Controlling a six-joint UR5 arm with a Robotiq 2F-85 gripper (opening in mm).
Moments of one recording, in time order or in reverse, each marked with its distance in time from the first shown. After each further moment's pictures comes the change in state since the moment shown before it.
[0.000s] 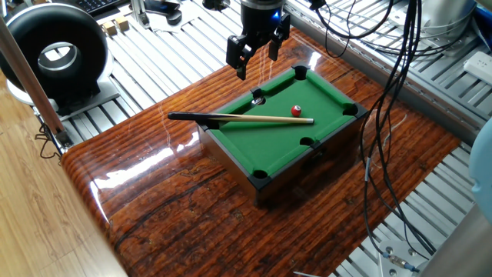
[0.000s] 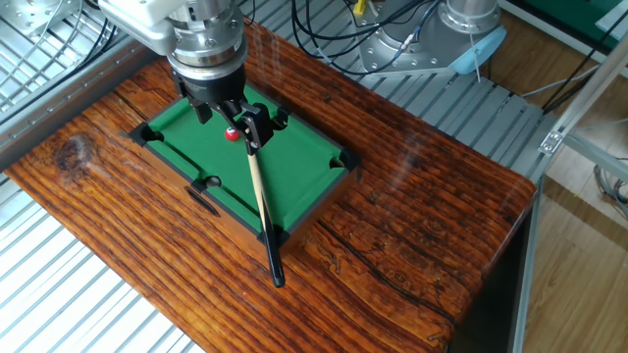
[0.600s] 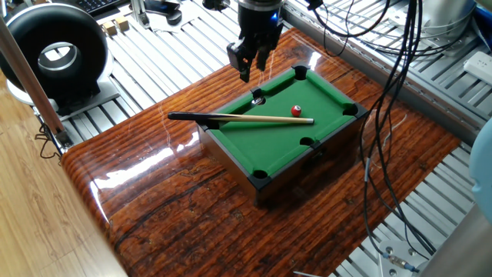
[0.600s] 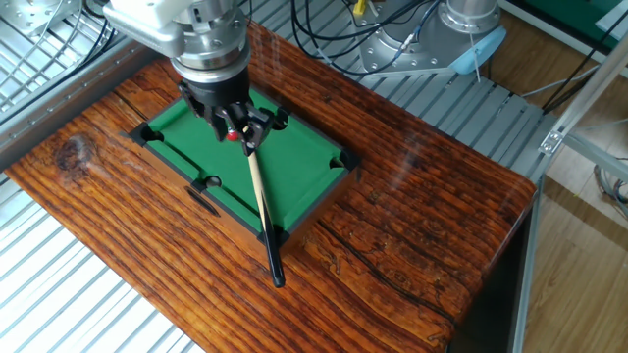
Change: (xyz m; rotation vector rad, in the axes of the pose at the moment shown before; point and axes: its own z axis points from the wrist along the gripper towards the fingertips) arm -0.001 0.017 0.002 -0.051 -0.009 -0.126
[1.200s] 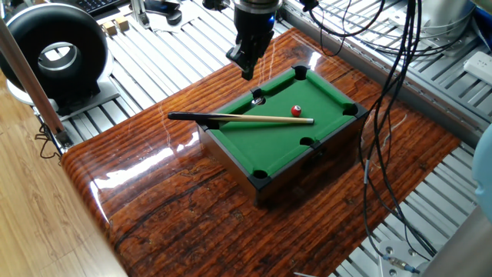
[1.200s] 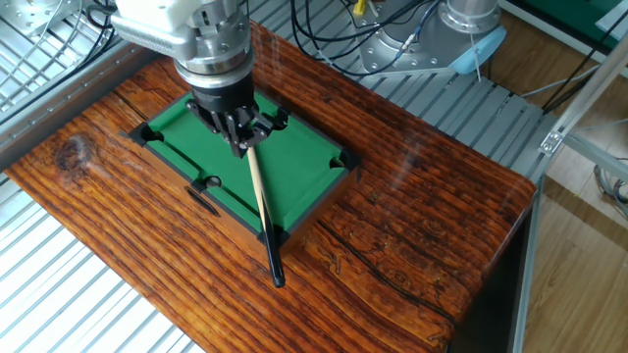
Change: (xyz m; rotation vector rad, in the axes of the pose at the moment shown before) arm -0.011 0.010 0.007 -0.008 -0.042 -0.102
